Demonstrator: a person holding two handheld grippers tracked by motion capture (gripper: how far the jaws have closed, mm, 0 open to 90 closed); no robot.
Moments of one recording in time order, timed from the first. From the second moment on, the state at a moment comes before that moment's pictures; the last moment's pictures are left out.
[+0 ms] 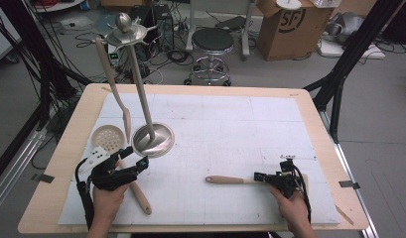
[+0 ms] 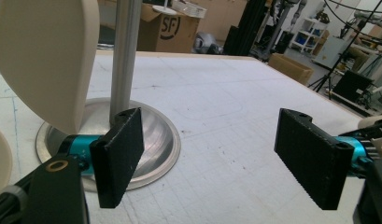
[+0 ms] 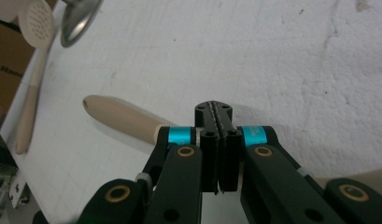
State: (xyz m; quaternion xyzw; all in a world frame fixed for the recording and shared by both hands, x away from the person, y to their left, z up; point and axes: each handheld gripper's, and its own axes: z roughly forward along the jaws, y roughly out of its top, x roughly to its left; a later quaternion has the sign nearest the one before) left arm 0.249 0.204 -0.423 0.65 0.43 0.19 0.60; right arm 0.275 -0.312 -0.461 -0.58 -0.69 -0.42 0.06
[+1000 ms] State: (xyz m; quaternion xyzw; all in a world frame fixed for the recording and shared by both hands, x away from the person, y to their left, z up) left arm 0.249 0.204 -0.422 0.64 0.43 0.19 0.60; right arm 0.258 -0.183 -0.466 -0.45 -0.79 -0.41 0.11
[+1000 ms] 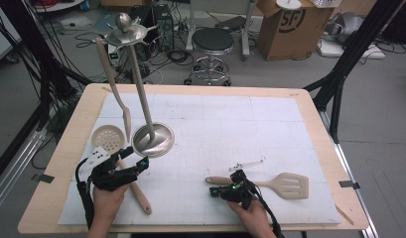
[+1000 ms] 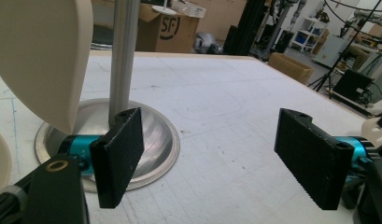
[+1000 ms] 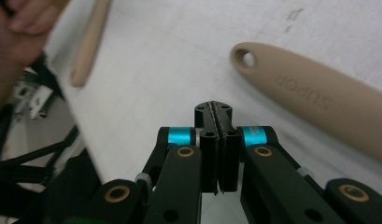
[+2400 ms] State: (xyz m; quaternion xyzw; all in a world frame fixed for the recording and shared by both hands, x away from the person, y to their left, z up) left arm 0.249 0.206 -0.422 0.64 0.43 0.19 0.60; right arm 0.363 -0.193 -0.467 -0.56 -0.71 -0.43 0.02
